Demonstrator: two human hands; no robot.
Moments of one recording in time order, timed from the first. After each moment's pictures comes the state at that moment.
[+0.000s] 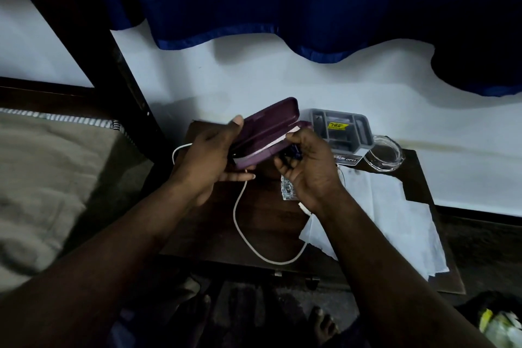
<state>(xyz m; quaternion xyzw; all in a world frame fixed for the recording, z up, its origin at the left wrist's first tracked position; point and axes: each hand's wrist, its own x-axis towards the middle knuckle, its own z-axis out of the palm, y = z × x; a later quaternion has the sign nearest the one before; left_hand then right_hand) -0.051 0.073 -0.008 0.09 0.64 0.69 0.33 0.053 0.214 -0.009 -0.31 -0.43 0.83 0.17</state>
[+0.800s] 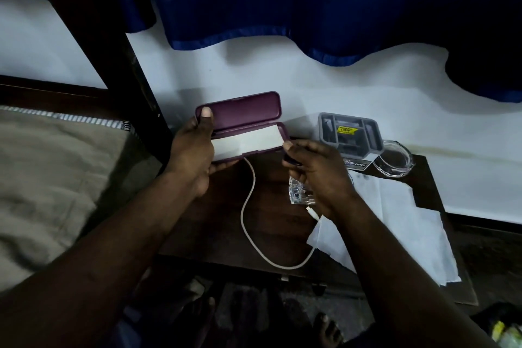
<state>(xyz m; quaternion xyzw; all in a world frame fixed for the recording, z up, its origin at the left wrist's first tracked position) -0.081 0.068 -0.012 -0.06 0.62 0.75 0.23 0.058 0.218 -0.012 -0.32 -0.61 0.71 0.15</state>
